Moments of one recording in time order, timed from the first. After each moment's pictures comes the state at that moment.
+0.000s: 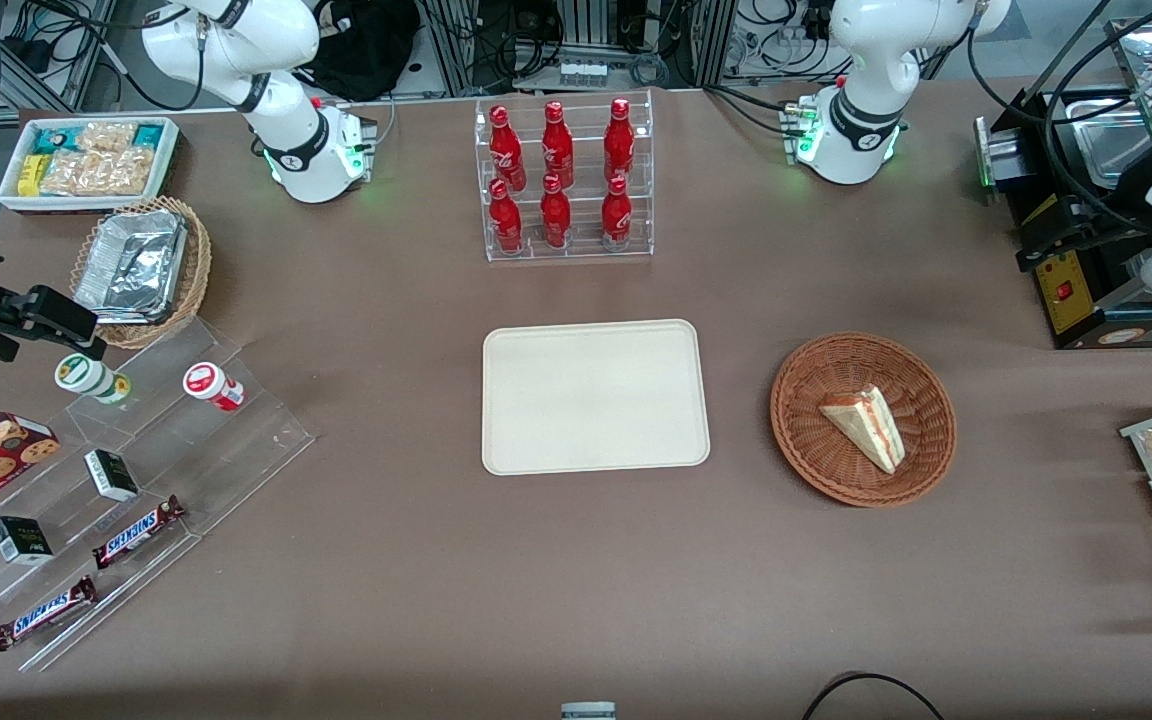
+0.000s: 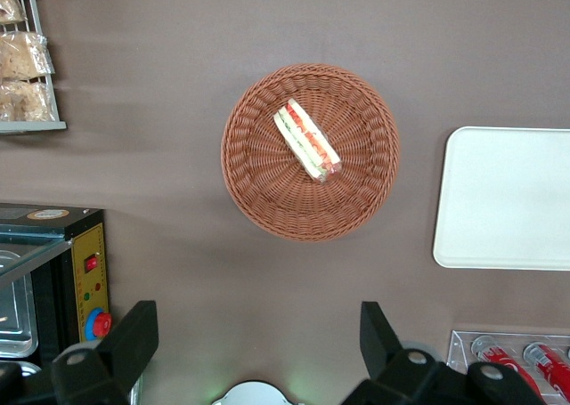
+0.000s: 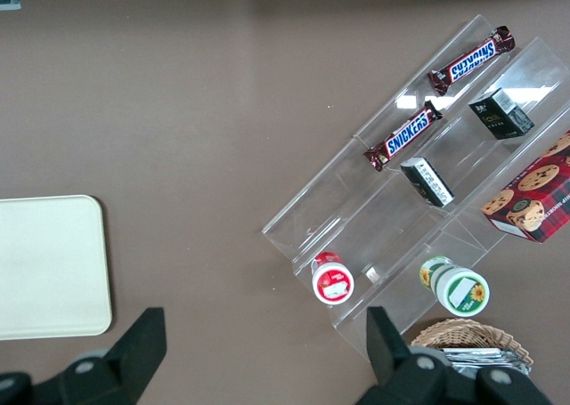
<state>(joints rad) 0.09 0.00 -0.16 -1.48 0.01 1.41 -0.13</state>
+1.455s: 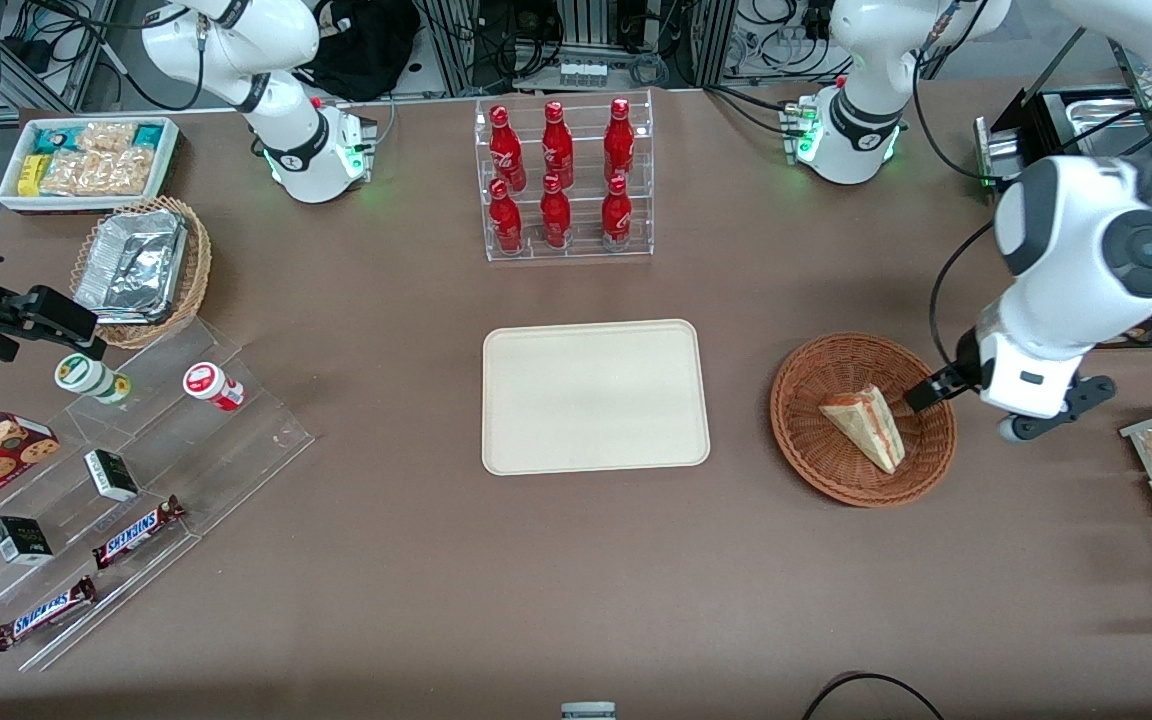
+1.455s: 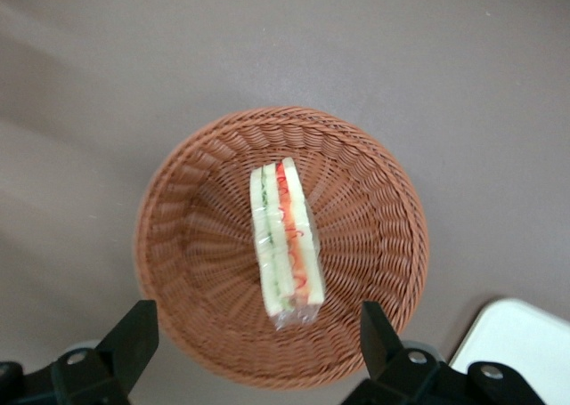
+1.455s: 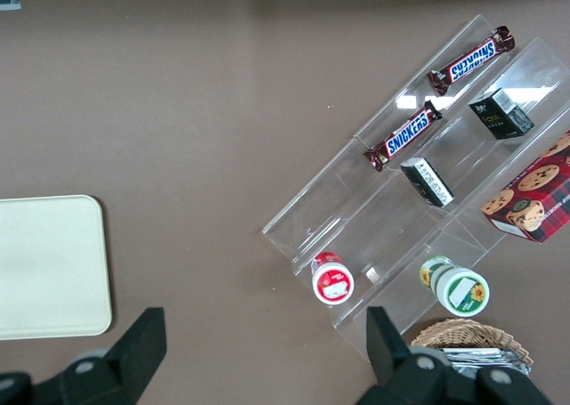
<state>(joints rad) 0.09 0.13 -0.21 -2.01 0.06 2.16 -0.67</state>
